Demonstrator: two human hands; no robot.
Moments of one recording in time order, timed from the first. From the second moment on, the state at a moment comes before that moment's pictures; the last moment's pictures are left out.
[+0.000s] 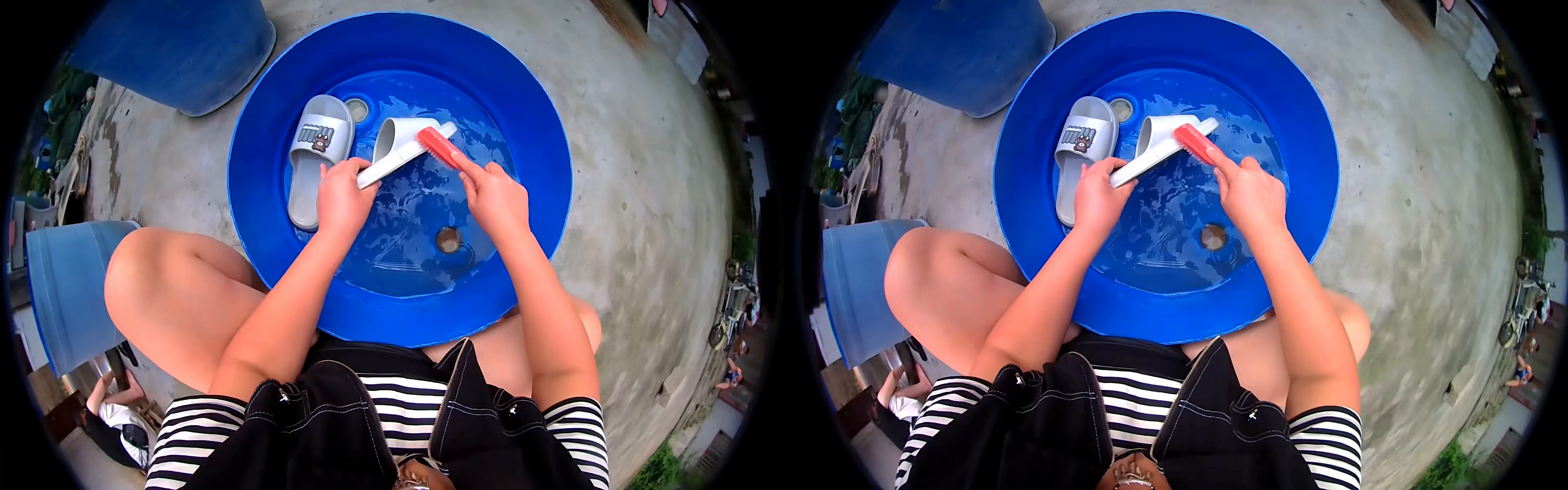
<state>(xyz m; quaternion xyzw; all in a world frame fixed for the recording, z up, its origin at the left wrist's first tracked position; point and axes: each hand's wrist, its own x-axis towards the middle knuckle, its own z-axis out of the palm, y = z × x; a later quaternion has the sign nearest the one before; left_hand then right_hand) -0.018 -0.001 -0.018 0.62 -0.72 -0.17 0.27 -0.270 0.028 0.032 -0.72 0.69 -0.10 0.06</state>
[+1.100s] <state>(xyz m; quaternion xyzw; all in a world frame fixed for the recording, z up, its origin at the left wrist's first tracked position) -0.030 -0.007 0.014 0.62 -0.68 -0.14 0.36 -0.223 0.060 0.059 -0.75 0.61 -0.23 0.12</state>
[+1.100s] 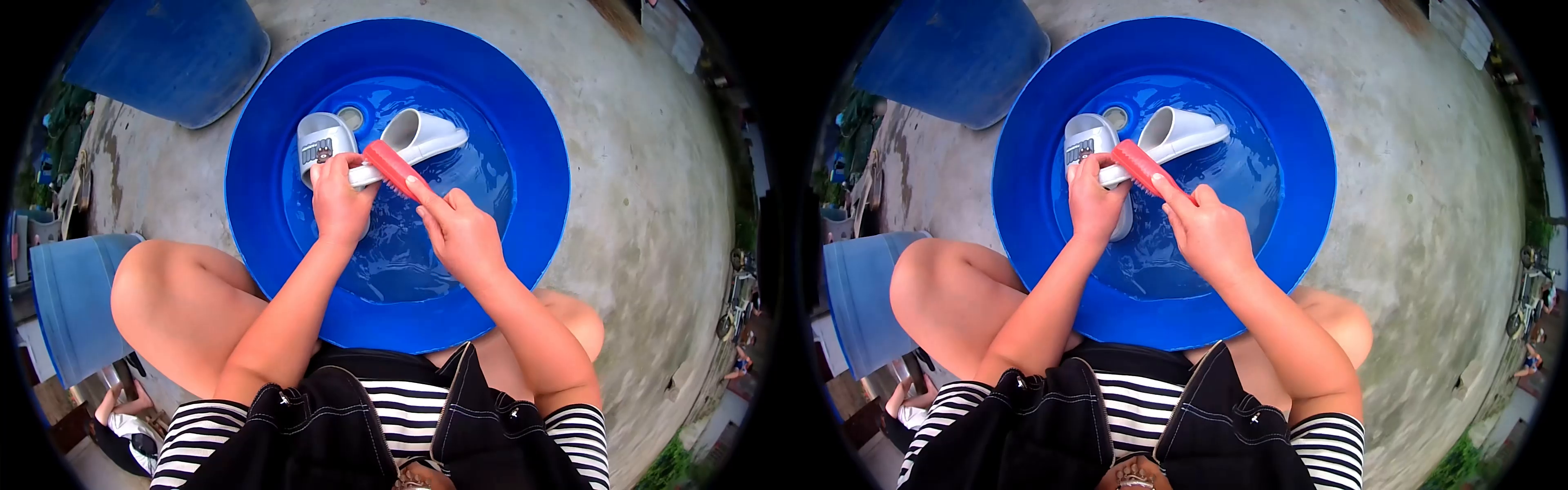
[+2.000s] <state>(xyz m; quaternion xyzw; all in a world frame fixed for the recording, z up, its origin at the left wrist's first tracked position) -0.039 -0.004 0.032 0.48 -0.79 -0.02 0.38 -0.245 0.070 0.095 -0.74 0.64 -0.19 0.03</state>
